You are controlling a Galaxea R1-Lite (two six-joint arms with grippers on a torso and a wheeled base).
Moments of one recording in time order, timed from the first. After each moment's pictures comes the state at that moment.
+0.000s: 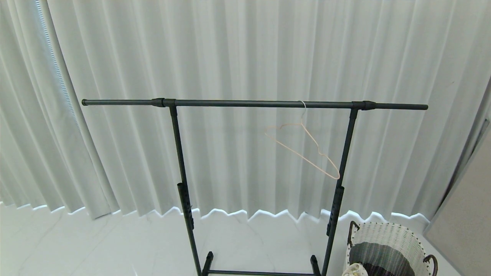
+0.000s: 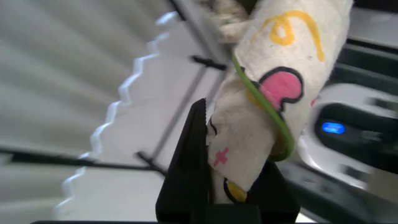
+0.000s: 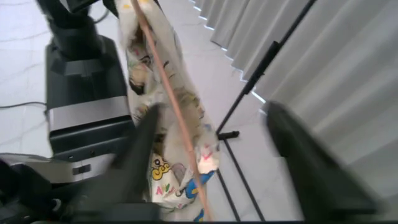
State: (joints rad) left arm -1.32 1.23 -0.46 -0.10 0.34 0.12; right arm 1.48 1.21 -0.21 -0.78 -0.26 -0.06
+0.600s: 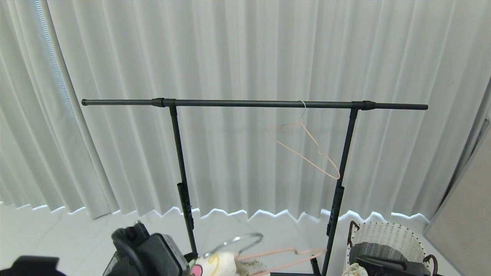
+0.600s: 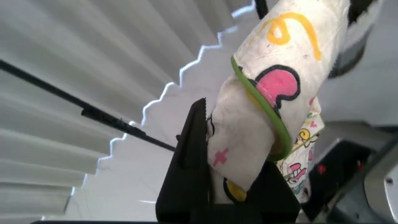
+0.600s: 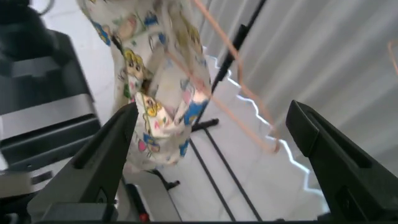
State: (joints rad) left arm -1.12 1.22 -0.52 -0.10 0.49 0.13; right arm 1.33 1.21 -0.19 -0.77 -0.27 -0.06
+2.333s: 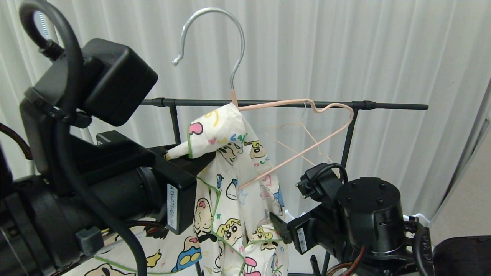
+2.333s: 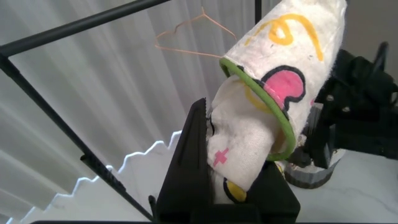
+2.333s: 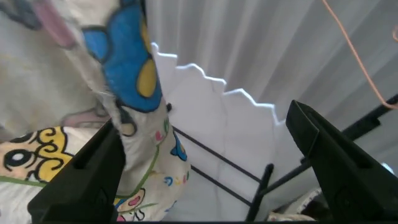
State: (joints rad) left arm -1.00 1.28 -0.93 -0.11 0.47 0.06; right arm 1.04 1.75 -0.70 -0.66 -0.46 0.16
